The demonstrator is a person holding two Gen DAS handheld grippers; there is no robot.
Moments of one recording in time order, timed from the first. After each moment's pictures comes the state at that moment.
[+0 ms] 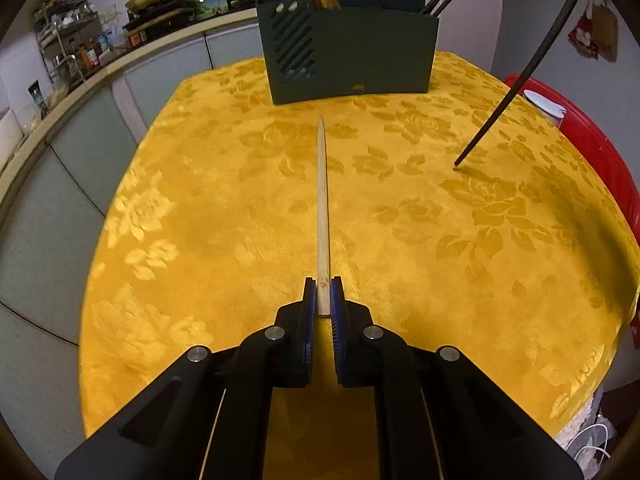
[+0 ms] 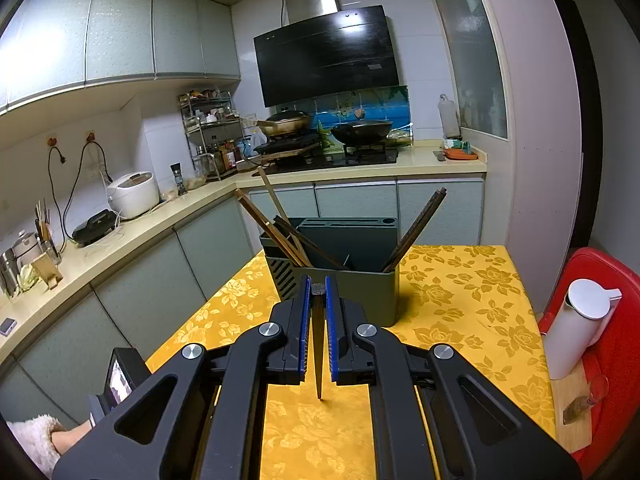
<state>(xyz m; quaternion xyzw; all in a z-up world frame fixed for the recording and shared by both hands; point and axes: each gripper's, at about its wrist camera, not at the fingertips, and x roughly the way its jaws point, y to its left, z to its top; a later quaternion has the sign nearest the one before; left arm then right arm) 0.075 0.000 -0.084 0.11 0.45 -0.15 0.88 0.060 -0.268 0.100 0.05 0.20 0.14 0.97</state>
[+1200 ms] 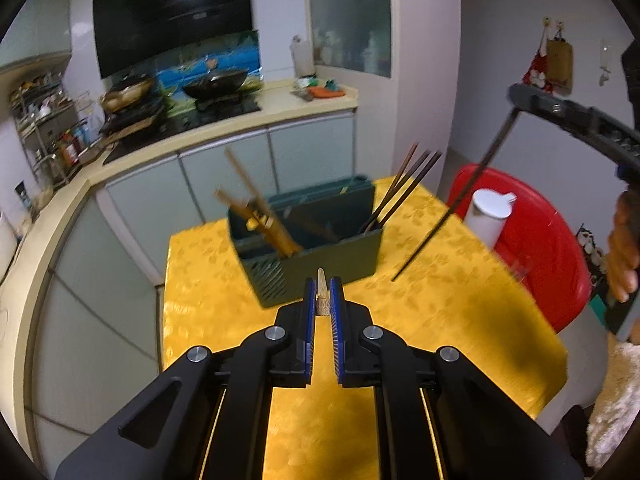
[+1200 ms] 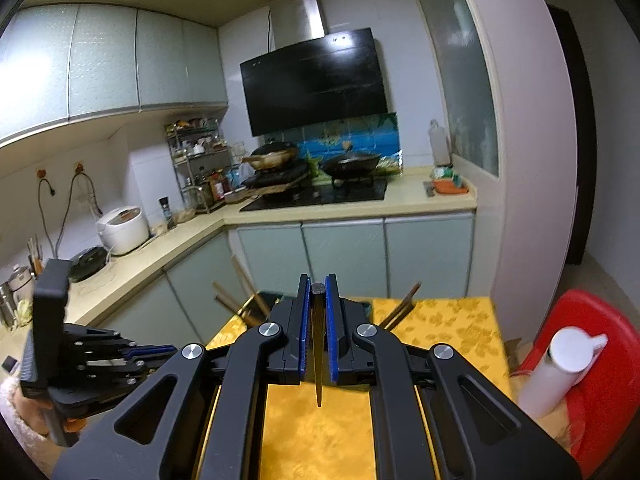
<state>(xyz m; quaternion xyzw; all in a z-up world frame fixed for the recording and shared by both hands) 0.130 -0.053 0.140 0.11 0.34 -0.23 0.90 0.116 -0.305 0.196 0.06 0.17 0.12 0.98</state>
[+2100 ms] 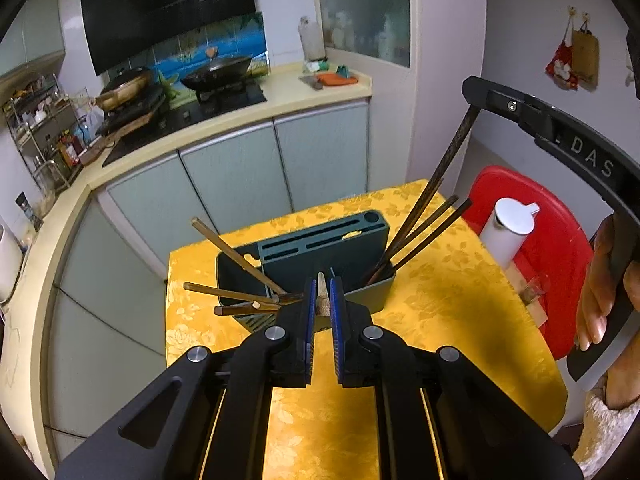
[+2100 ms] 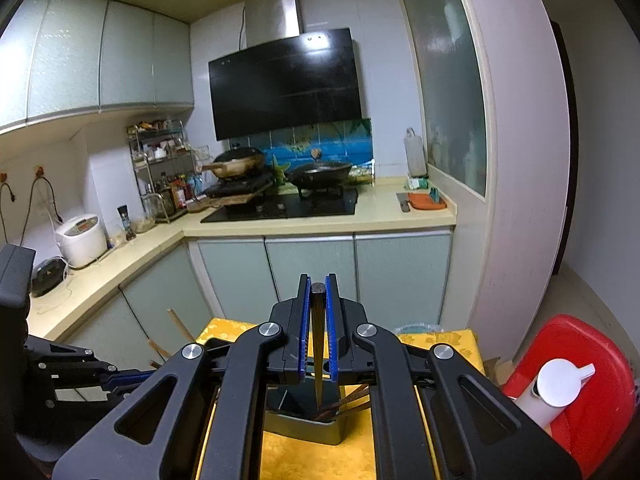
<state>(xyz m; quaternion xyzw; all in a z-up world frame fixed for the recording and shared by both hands) 0.213 -0.114 0.156 0.13 0.39 -0.18 0.89 0.216 -0.302 0.190 0.04 0.19 0.06 0.98</state>
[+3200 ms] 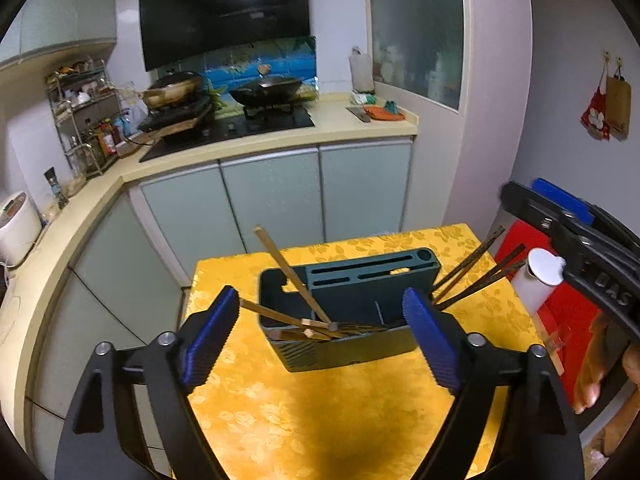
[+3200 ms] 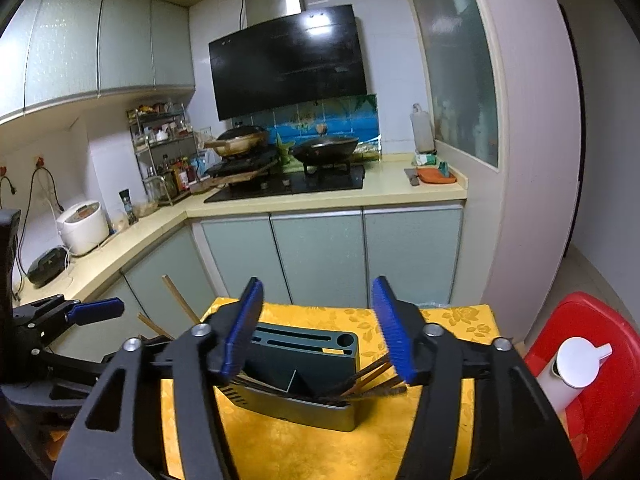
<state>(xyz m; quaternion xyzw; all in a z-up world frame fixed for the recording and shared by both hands) 0.226 -0.080 0.152 0.08 0.33 -0.12 0.93 0.213 -0.295 0.164 0.06 0.20 0.07 0.98</state>
